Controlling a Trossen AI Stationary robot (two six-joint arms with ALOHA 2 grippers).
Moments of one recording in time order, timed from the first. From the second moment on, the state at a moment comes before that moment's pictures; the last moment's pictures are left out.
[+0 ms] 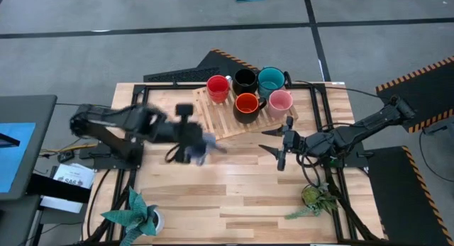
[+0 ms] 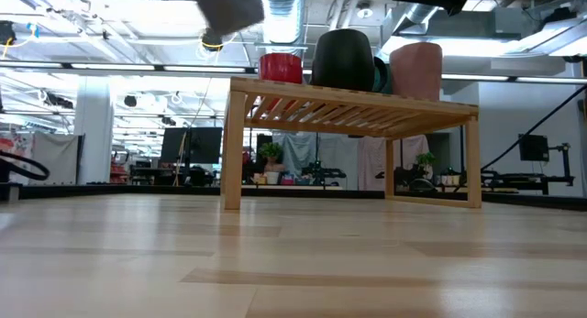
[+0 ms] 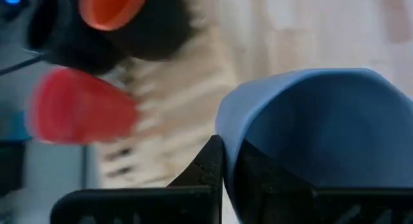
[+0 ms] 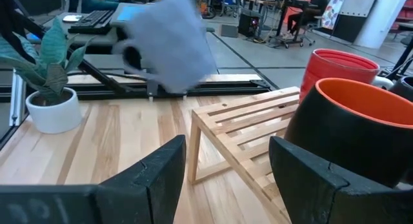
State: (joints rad) left arm -0.22 1.51 1.79 -1.22 -0.49 0.07; right arm 0.38 0.99 0.71 0.08 0.65 0.05
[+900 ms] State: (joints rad) left arm 0.16 1.91 2.18 -1.36 -0.40 0.34; right arm 0.39 0.99 0.70 0.05 0.65 0.08
